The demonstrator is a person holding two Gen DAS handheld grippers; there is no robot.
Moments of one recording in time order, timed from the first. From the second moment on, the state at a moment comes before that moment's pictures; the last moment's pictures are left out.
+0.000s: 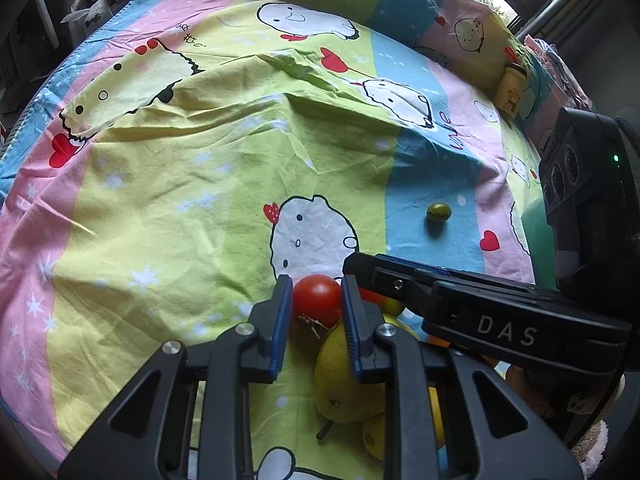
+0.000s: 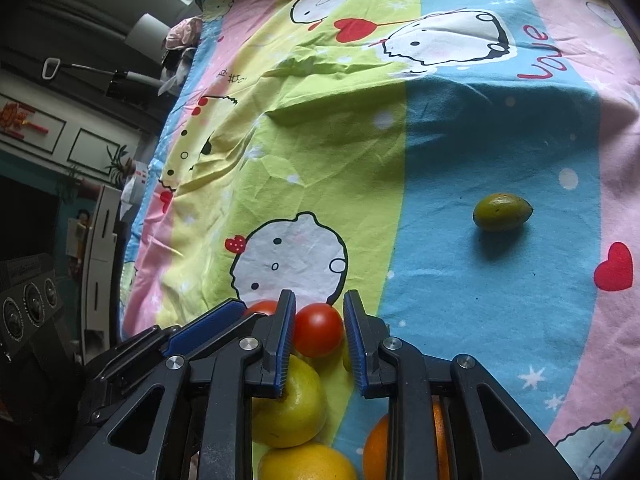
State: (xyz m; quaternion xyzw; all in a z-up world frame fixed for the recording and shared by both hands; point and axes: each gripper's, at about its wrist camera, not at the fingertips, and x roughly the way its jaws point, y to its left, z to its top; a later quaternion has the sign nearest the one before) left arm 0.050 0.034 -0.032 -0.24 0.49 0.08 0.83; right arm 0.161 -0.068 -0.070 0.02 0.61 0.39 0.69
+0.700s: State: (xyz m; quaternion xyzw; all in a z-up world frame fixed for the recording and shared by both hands) left arm 0.060 0.030 -0.027 -0.26 0.46 0.09 0.84; right arm 0.182 -0.115 -0.052 0.04 0.57 0.29 0.77
